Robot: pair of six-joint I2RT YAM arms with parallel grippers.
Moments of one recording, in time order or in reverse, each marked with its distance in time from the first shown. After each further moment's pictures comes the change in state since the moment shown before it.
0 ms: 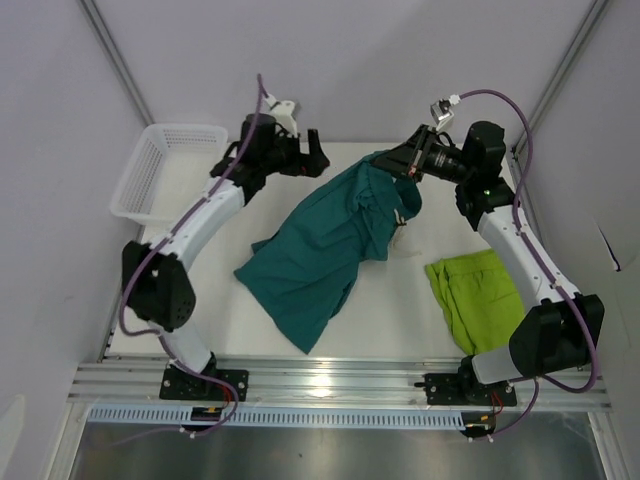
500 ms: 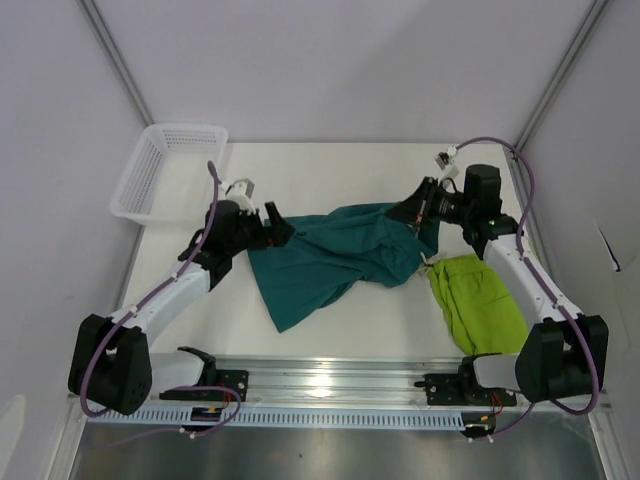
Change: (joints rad) left arm 0.069 -0.544 -0.773 0.271 -0.049 -0.188; right arm -0.066 -0.106 -0.251 -0.234 0.037 -0.342
